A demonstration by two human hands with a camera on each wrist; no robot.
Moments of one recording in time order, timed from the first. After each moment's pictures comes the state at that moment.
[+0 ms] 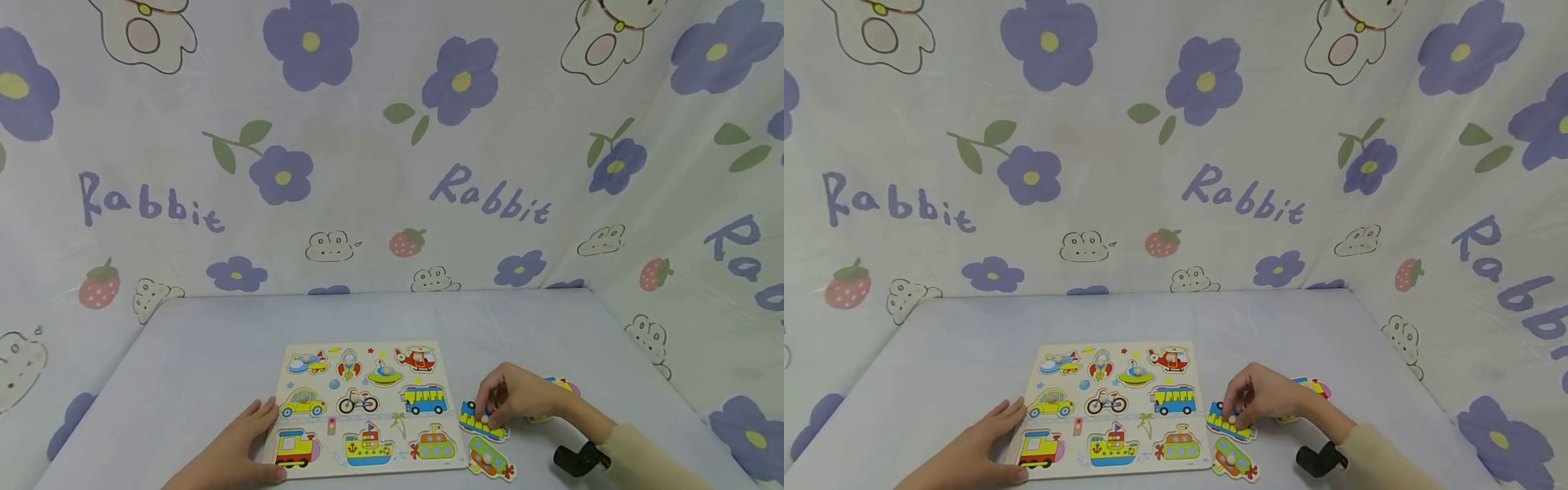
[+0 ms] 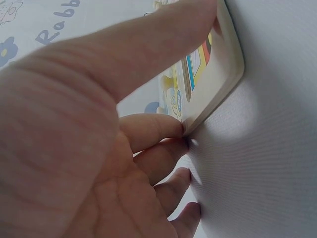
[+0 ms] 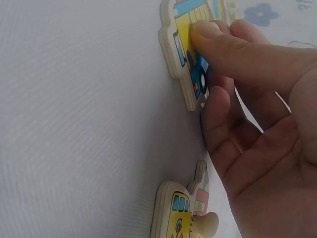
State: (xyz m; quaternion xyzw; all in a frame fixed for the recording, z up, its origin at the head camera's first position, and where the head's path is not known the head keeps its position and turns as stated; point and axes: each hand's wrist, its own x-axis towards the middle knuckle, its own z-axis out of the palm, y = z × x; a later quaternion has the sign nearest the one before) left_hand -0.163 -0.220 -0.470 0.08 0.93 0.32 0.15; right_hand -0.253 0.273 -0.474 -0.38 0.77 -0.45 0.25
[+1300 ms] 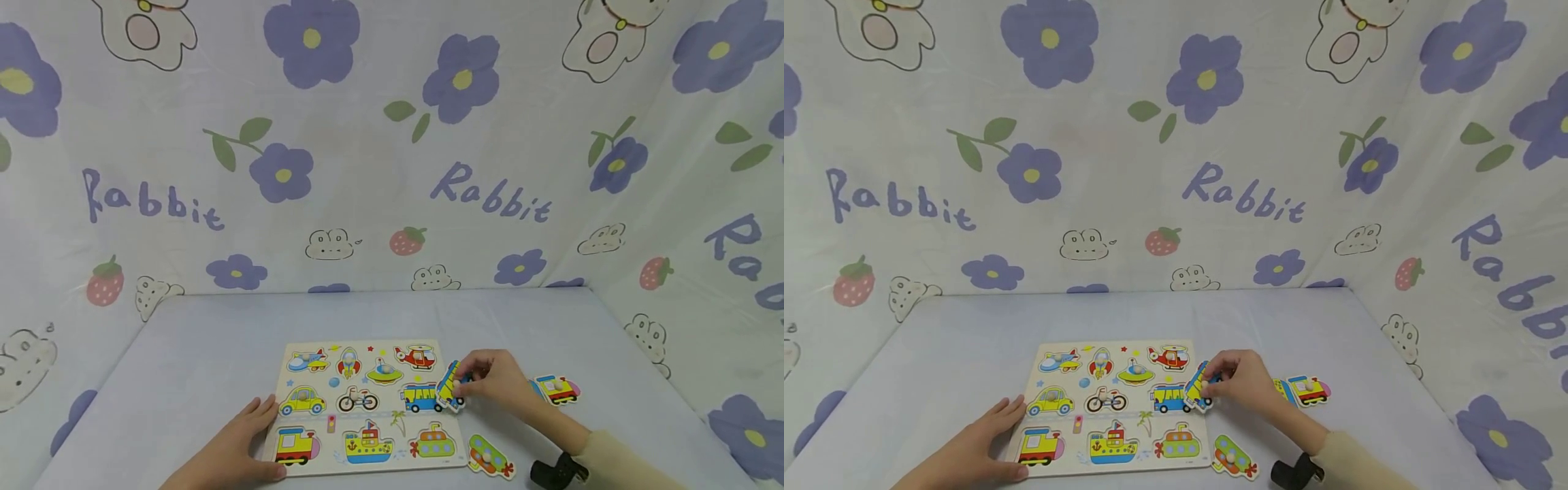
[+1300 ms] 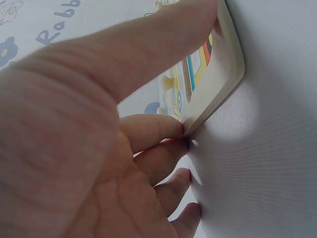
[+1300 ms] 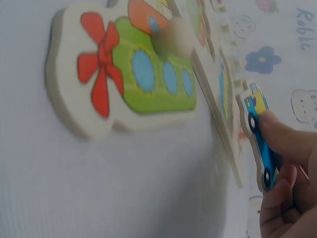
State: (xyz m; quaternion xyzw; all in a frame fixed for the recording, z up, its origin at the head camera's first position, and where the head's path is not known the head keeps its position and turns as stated) left_hand -0.164 -0.220 -0.473 0.07 0.93 0.32 0.15; right_hand -0.239 0.223 -0.473 -0.13 0.87 -0.47 0.01
